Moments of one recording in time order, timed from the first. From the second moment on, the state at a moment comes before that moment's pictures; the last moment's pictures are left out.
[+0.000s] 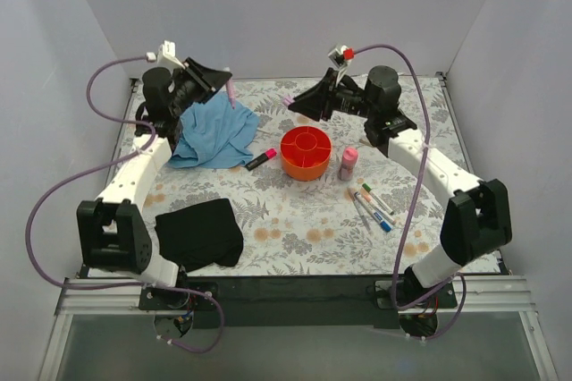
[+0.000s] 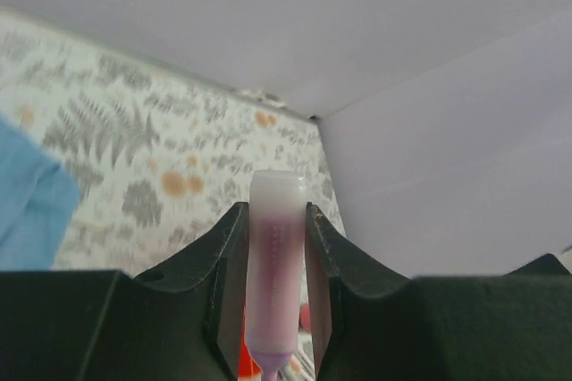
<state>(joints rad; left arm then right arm) -0.08 1.54 1.27 0.29 0.46 -0.85 0.45 1.59 1.30 0.38 -0.84 0.38</state>
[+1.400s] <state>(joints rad) -0.34 1.45 1.04 -0.20 0.44 -0.57 0.71 1.15 0.76 -0.05 -0.44 0.15</state>
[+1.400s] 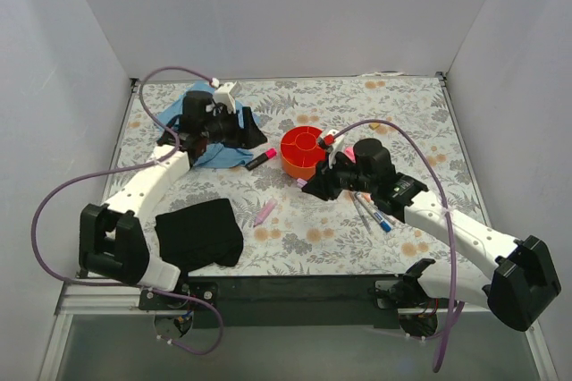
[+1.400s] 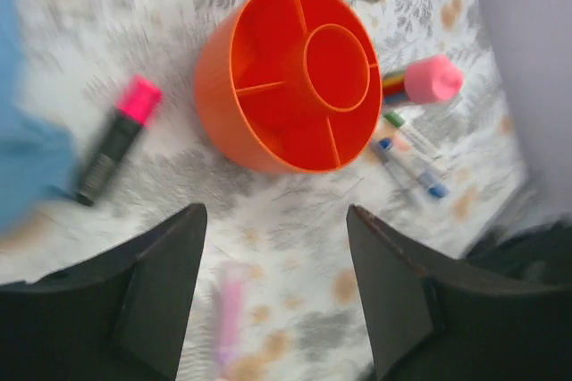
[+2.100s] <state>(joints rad) -0.29 1.45 0.96 -0.92 0.72 1.27 0.67 1.06 0.83 -0.24 -0.38 -0.18</state>
